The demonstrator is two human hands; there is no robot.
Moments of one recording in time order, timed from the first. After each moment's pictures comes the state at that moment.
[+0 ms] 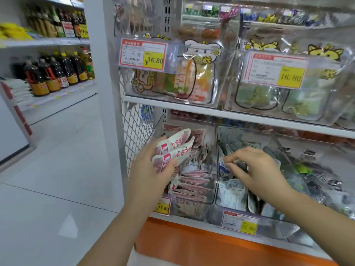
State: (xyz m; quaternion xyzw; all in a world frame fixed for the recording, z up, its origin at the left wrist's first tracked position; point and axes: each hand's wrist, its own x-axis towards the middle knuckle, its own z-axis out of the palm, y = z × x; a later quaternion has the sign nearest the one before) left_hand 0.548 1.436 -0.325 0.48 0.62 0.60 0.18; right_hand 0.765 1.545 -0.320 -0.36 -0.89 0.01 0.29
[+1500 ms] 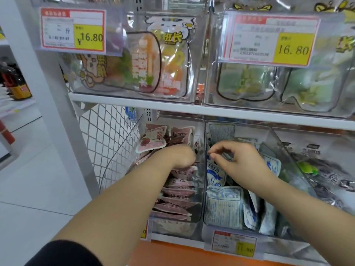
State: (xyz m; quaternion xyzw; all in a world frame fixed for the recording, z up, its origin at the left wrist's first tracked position) left_hand 0.582 1.607 -0.334 0.71 0.68 -0.03 0.21; right_hand 0.752 1.592 -0.327 -0.43 -0.83 0.19 0.29
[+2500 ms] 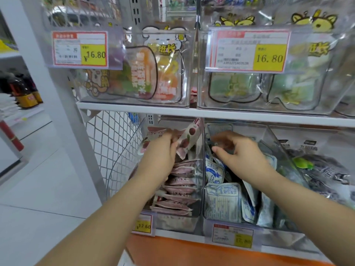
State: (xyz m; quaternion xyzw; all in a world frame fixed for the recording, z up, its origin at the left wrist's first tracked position) left_hand 0.563 1.542 -0.325 0.63 0.70 0.33 0.04; right_hand 0.753 1.584 -0.313 -0.45 -0.80 0.20 0.33
